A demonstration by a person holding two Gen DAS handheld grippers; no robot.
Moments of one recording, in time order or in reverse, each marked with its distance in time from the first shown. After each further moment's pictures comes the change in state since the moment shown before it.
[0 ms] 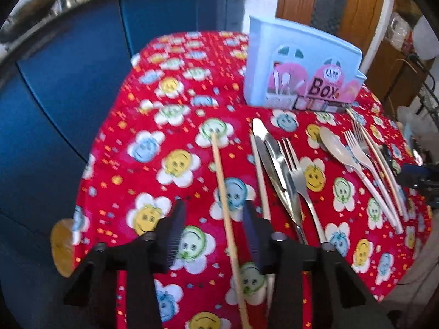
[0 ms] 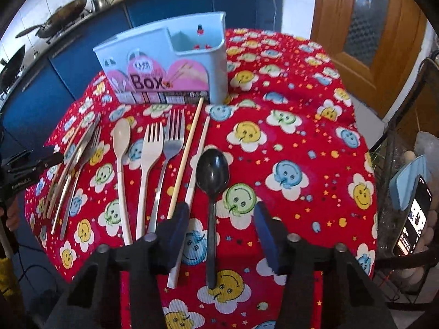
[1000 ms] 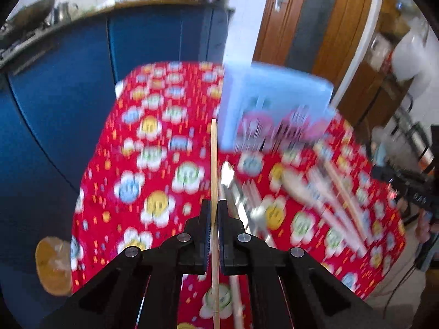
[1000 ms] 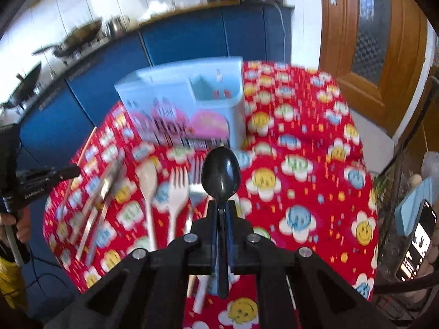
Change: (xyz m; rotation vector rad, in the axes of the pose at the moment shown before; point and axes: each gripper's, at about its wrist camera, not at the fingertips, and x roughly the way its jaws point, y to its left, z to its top) left arm -0.044 -0.009 0.028 -0.007 -0.169 -0.114; right arm -0.039 0.009 0.029 0.005 -0.254 0.083
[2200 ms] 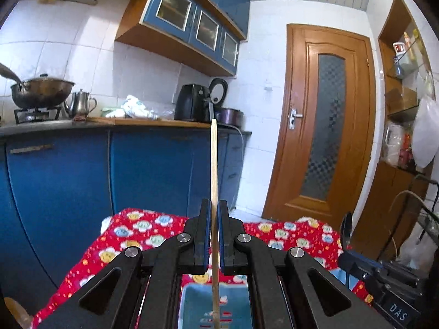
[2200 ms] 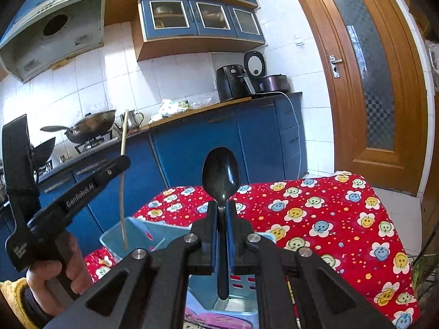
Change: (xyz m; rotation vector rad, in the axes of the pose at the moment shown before) left arm 0.066 -0.048 0.128 -0.059 -0.674 0.113; right arm 0.068 0.003 0.097 -0.006 -0.505 0.076
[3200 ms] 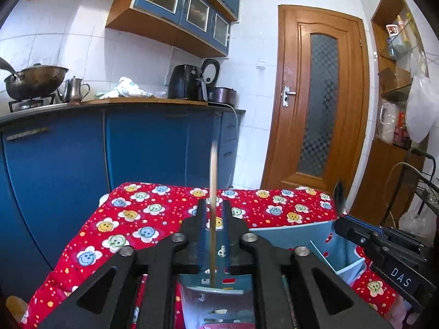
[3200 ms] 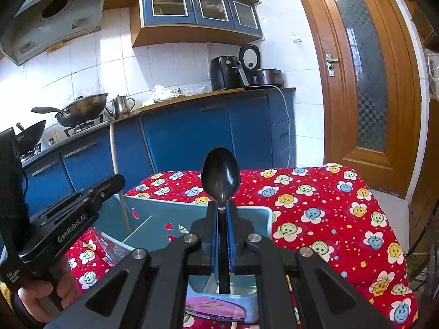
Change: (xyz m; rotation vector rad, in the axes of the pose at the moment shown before) left arm -0.009 0.000 -0.035 0.042 0.096 -0.037; right arm 0.001 0.005 -0.014 -0.014 0.041 -0.061
